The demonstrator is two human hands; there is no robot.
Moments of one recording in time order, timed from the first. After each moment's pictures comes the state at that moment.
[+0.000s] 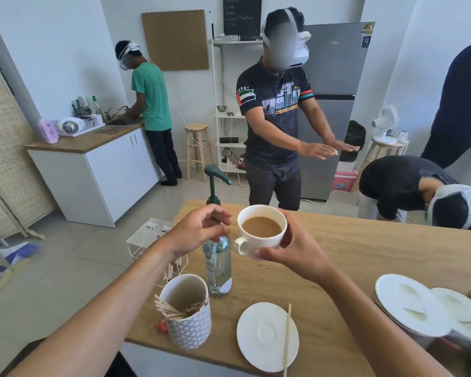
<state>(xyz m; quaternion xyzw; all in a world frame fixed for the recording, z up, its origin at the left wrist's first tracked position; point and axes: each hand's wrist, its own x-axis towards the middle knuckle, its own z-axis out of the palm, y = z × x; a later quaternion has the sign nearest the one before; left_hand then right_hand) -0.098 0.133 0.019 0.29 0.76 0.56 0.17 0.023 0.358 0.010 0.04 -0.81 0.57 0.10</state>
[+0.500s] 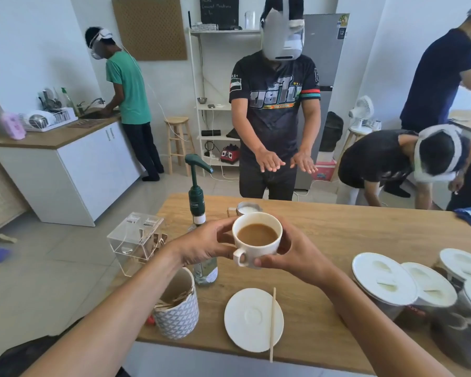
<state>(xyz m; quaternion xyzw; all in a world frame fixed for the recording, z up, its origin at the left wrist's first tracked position) -0.064 0.171 0.001 0.38 0.70 0.52 0.31 0.058 0.373 -0.007 0.05 -0.80 0.59 0.08</state>
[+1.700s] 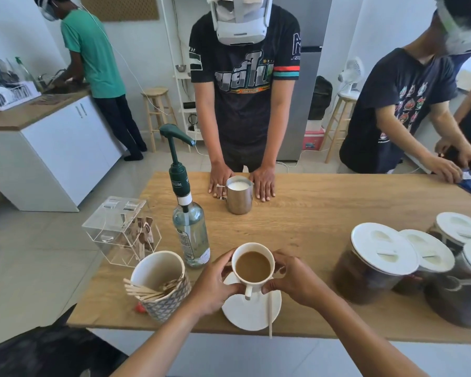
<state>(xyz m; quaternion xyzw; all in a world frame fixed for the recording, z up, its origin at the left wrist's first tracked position) -0.020 0.184 -0.158 0.27 0.76 0.54 0.23 0.068 0.390 -0.141 -0.08 -0.89 0.45 -0.01</state>
